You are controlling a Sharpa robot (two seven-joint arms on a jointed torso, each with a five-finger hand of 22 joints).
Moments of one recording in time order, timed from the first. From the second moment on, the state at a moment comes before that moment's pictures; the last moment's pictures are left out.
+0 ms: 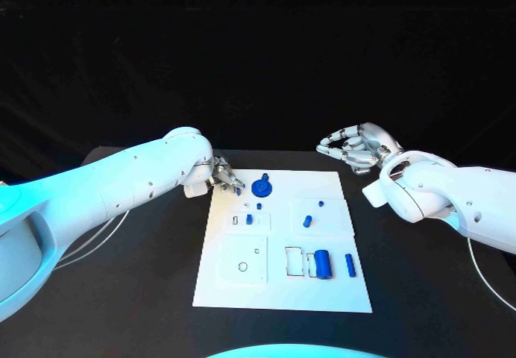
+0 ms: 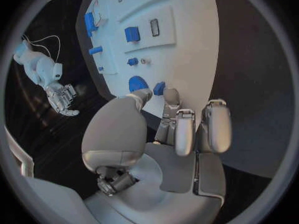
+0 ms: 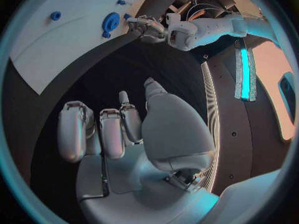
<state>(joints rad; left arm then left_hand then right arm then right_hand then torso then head) 1.31 -0.41 -0.05 0.92 -0.98 0.27 -0.50 1.16 -0.14 0.35 0.29 0.36 0.89 0.09 0.49 0.71 1.18 0.01 0.98 0.73 1.47 -0.03 1.54 1.31 0.05 1.40 0.07 1.44 1.31 1.33 -0.87 -0.16 1.48 -0.65 -0.52 0.13 1.29 -0.08 0.04 0.29 0.22 0.85 0.16 0.25 0.32 1.40 0.07 1.37 1.31 1.46 0.00 1.45 1.31 0.05 1.46 0.10 1.32 1.31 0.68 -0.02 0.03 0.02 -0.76</state>
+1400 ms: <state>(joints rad) 1.31 -0.55 -0.05 1.10 -0.91 0.19 -0.47 1.20 -0.19 0.65 0.25 0.41 0.91 0.06 0.61 0.84 1.29 -0.02 1.05 0.80 1.47 -0.06 1.55 1.31 0.05 1.43 0.04 1.46 1.31 1.33 -0.88 -0.16 1.48 -0.65 -0.51 0.13 1.30 -0.07 0.04 0.29 0.24 0.85 0.16 0.25 0.32 1.40 0.07 1.37 1.31 1.47 0.00 1.45 1.31 0.05 1.46 0.10 1.31 1.31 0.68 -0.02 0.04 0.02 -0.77</state>
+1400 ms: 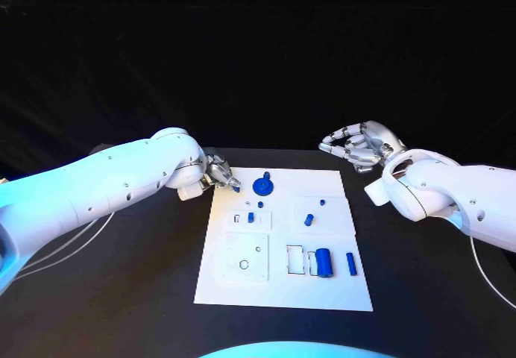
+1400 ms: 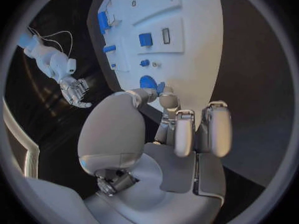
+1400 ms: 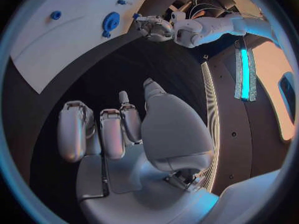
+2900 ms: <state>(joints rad) 1.26 -0.74 -0.08 1.48 -1.02 0.03 -0.49 1.11 -0.22 0.74 0.16 0.49 0.93 0.06 0.64 0.85 1.33 -0.03 1.09 0.86 1.46 -0.07 1.56 1.31 0.05 1.46 0.03 1.48 1.31 1.33 -0.89 -0.16 1.48 -0.65 -0.51 0.13 1.30 -0.07 0.04 0.29 0.25 0.85 0.16 0.25 0.32 1.40 0.07 1.37 1.31 1.47 0.00 1.45 1.31 0.05 1.46 0.10 1.31 1.31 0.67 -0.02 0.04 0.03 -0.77</state>
